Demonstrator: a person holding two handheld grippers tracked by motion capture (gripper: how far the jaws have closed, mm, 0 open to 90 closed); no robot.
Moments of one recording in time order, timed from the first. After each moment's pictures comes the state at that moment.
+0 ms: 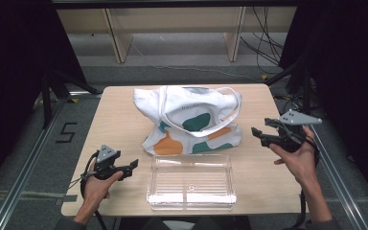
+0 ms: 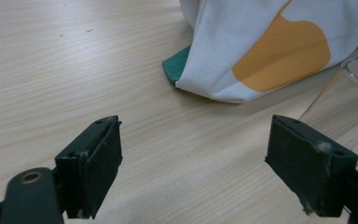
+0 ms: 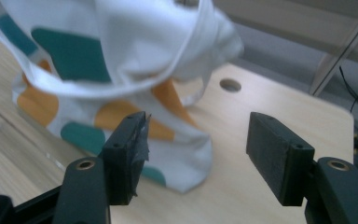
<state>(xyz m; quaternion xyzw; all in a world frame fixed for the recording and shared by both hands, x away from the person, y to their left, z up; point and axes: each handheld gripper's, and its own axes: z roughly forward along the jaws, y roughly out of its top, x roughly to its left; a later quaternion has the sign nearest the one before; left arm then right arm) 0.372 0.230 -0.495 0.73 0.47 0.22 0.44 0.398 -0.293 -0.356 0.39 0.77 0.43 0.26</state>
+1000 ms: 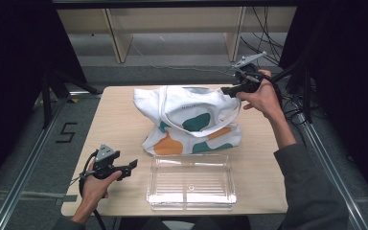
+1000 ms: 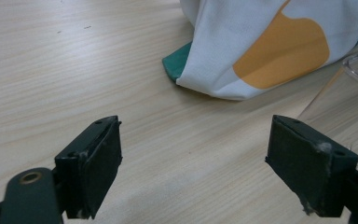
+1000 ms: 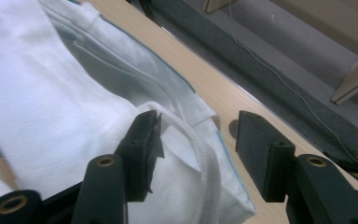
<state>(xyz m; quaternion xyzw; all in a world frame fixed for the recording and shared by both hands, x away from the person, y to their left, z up) 0.374 0.235 -0.494 0.73 0.47 0.21 0.44 0.535 -0.208 -0.294 0.33 0.85 0.34 0.23</state>
